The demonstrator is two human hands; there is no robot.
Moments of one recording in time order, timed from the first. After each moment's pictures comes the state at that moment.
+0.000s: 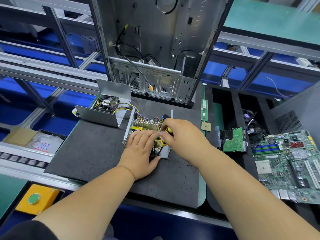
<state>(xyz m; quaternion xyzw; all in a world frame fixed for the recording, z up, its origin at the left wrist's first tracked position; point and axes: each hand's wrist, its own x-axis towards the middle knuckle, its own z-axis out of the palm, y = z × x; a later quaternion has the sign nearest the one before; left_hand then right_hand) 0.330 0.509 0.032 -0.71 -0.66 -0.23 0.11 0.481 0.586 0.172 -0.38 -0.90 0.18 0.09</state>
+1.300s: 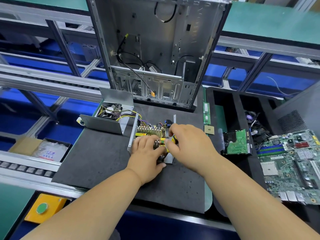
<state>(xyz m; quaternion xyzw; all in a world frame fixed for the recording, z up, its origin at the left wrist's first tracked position) 0.337 0.513 0.059 -0.69 -0.71 -0.14 0.01 0.486 0.581 0.172 -0.38 -0.92 0.09 0.08</state>
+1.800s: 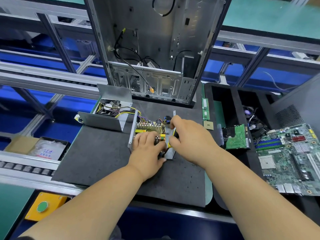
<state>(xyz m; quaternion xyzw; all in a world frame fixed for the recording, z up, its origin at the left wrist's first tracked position) 0.338 0.513 0.059 -0.69 -0.71 -0.15 0.02 0.483 0.584 0.172 -0.40 -0.91 0.13 0.08</state>
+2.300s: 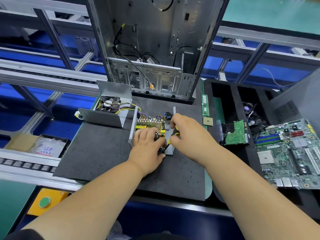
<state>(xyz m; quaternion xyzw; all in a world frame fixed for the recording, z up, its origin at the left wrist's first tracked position) 0.337 0.511 0.063 -0.69 -0.71 -0.13 -0.01 0.484 0.576 0.174 -0.41 -0.89 0.20 0.09</state>
